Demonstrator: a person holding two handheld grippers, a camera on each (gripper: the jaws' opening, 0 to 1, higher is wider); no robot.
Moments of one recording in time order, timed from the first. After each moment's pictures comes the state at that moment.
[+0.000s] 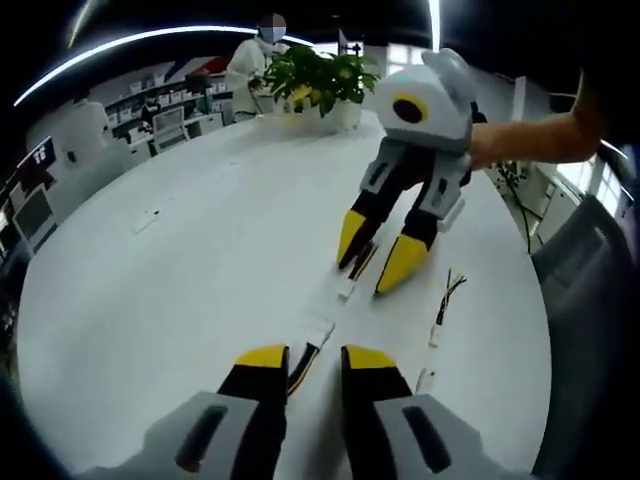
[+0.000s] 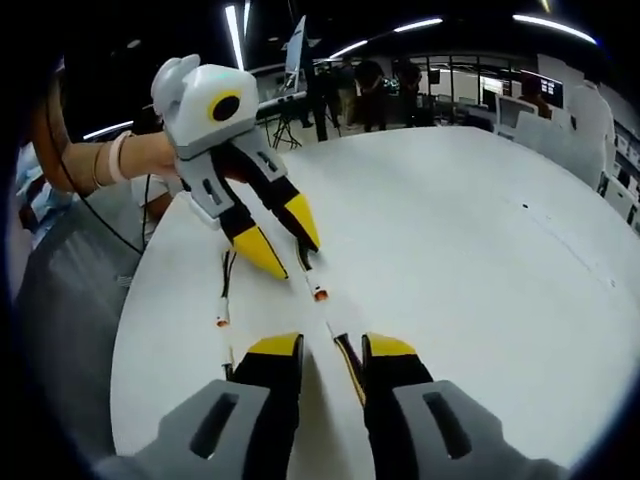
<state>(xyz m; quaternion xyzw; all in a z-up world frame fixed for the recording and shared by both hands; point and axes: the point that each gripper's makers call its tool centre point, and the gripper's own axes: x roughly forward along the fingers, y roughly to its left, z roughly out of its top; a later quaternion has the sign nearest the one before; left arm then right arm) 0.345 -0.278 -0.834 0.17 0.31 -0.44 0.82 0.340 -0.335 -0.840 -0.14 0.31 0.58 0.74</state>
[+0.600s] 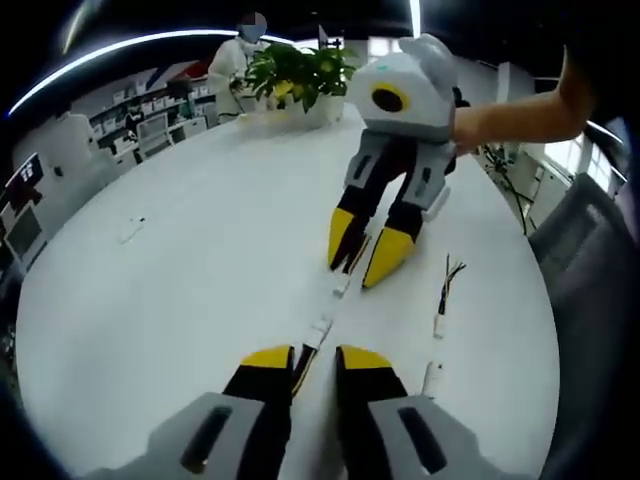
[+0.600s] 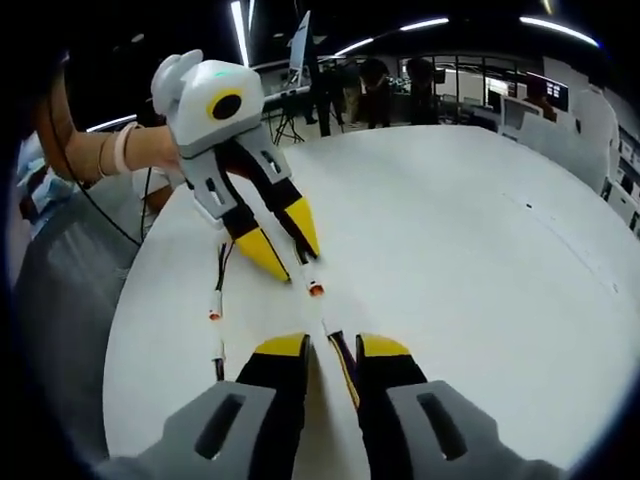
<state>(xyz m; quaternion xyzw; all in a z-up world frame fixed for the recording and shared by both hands) 0.343 -0.284 -0.843 0.20 0.30 -0.46 0.81 0.341 -0.334 -0.847 -0.16 0.31 0.58 0.74</state>
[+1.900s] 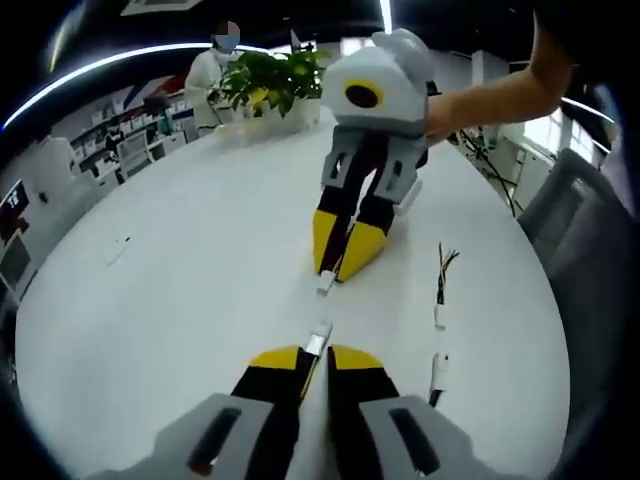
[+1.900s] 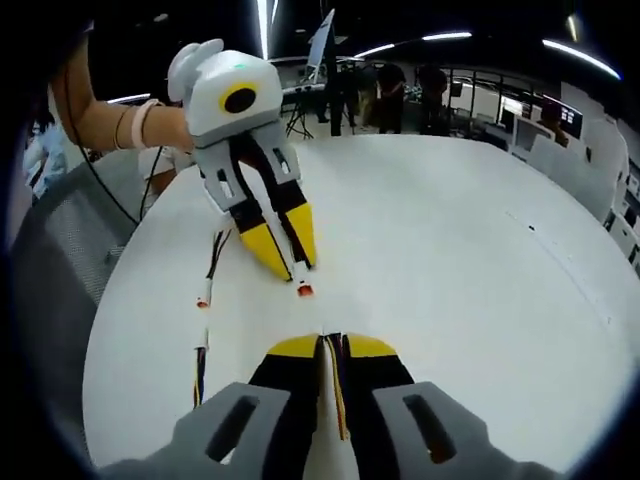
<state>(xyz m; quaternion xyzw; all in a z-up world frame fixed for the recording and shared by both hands) 0.344 -0.292 -0.847 0.23 0.27 -0.50 0.79 0.349 -0.335 -0.851 -0.19 0.27 0.60 0.73</state>
